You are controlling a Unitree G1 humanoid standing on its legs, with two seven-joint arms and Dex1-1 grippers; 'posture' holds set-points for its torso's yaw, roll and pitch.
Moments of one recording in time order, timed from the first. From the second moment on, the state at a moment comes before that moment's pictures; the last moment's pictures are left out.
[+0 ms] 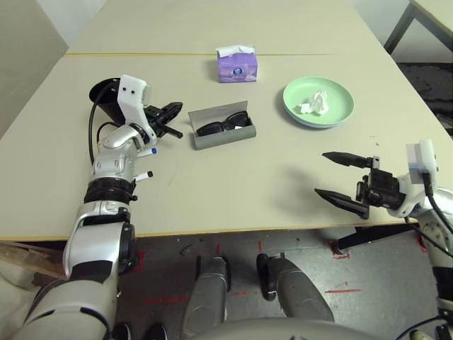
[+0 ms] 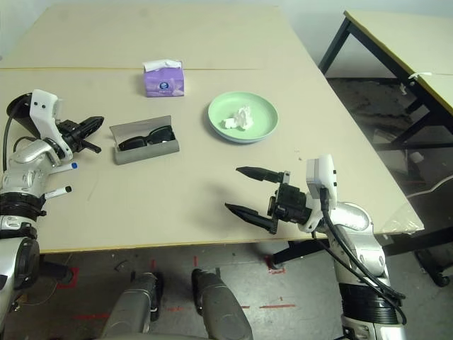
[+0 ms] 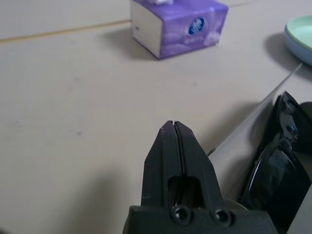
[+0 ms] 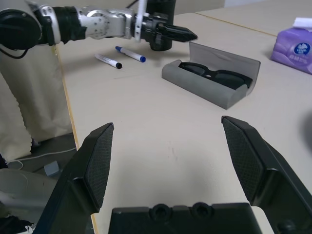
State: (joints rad) left arm -0.84 0.52 0.14 0.87 -0.18 0.00 -0.71; right arm -0.14 -0.58 -0.18 -0.15 0.54 0.10 1.25
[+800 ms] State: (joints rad) left arm -0.82 0.54 0.07 0.87 -0.15 -0.01 -0.94; right arm -0.19 -0.61 -0.18 -0.19 0.56 0.13 1.18
